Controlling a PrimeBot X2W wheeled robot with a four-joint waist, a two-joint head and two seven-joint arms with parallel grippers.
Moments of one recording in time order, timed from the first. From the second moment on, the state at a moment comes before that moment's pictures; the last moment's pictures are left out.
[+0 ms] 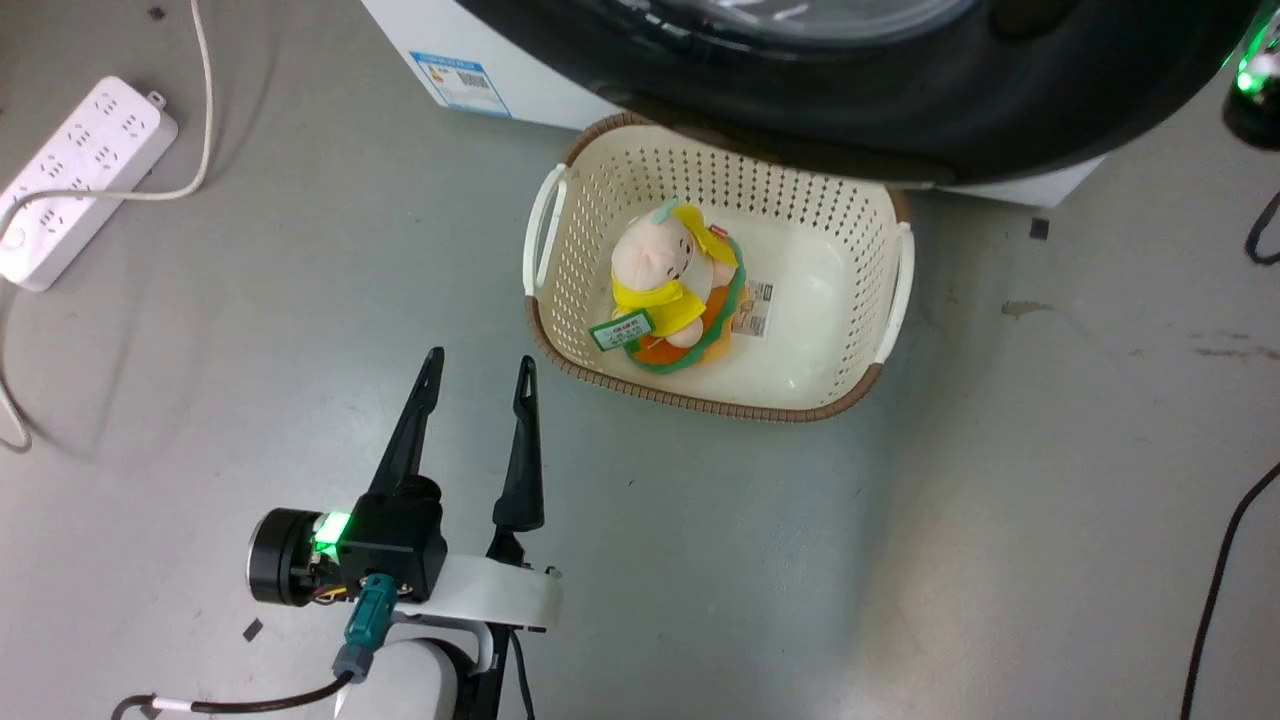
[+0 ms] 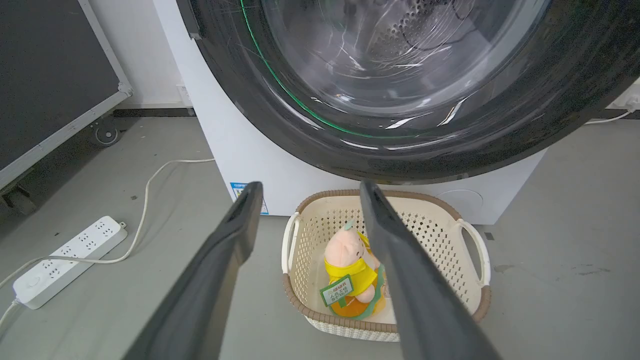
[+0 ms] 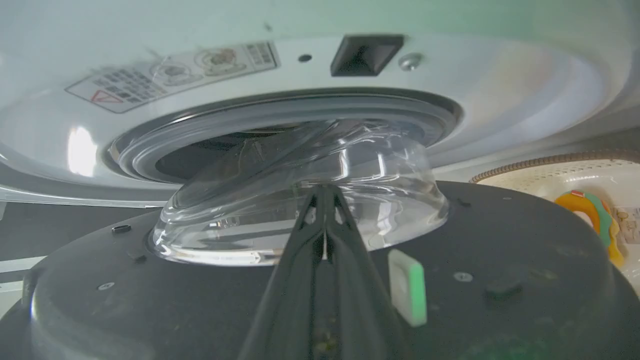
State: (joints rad) left arm -0.19 0.05 -0.22 0.02 -0.07 0.12 -0.26; right arm -1.49 -0.26 -0.35 1.28 1.12 0.13 0.74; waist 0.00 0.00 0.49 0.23
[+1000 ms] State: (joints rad) left arm -0.03 0.05 -0.22 0.10 -0.08 0.12 -0.26; right arm -0.83 -0.06 -0.27 0.98 1.24 0.13 1.01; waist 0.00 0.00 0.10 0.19
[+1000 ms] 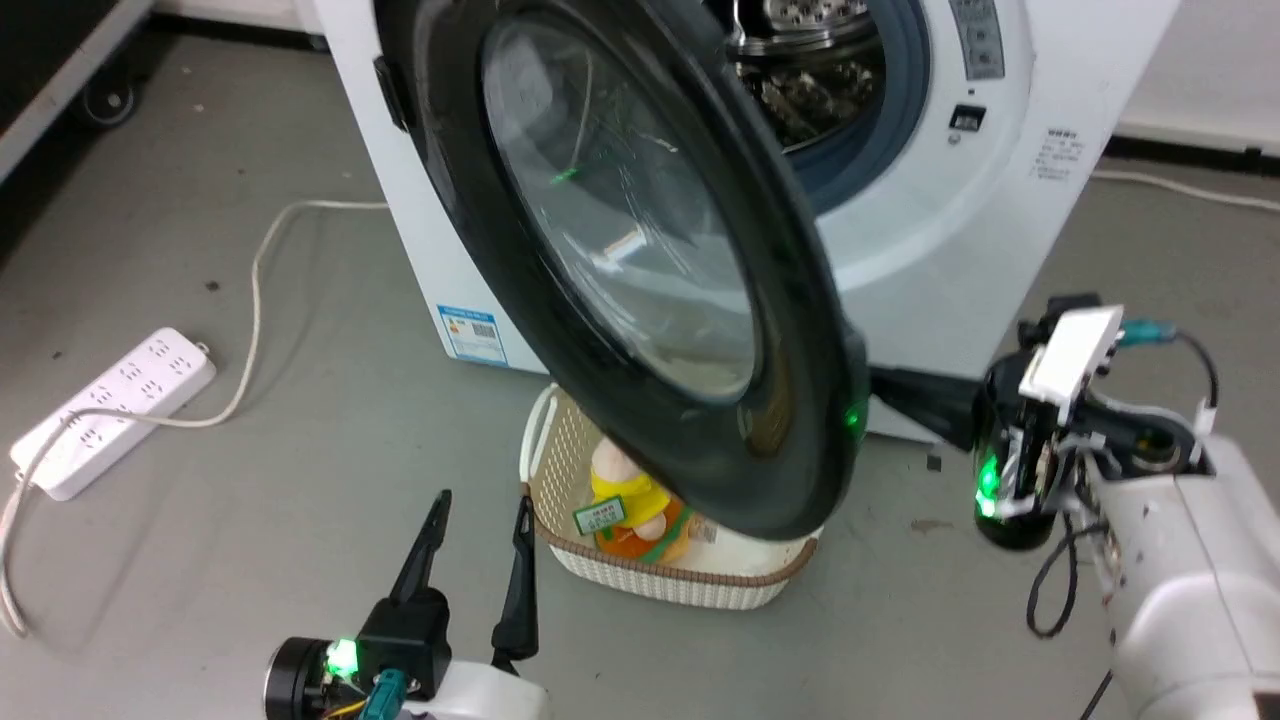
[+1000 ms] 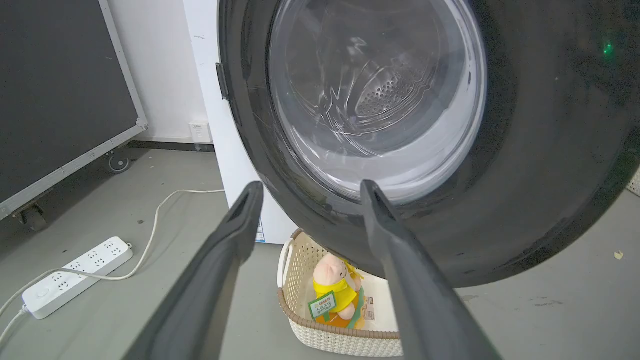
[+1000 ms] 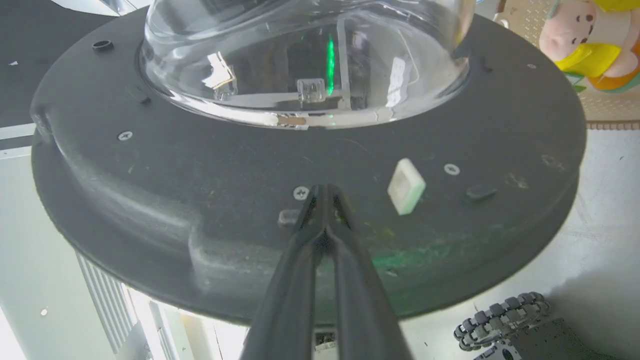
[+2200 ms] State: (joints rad) left arm 0.04 0.05 -0.15 0.11 -0.08 0.09 -0.26; right arm -0.47 -0.33 0.44 0.41 1.38 0.13 0.11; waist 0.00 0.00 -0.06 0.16
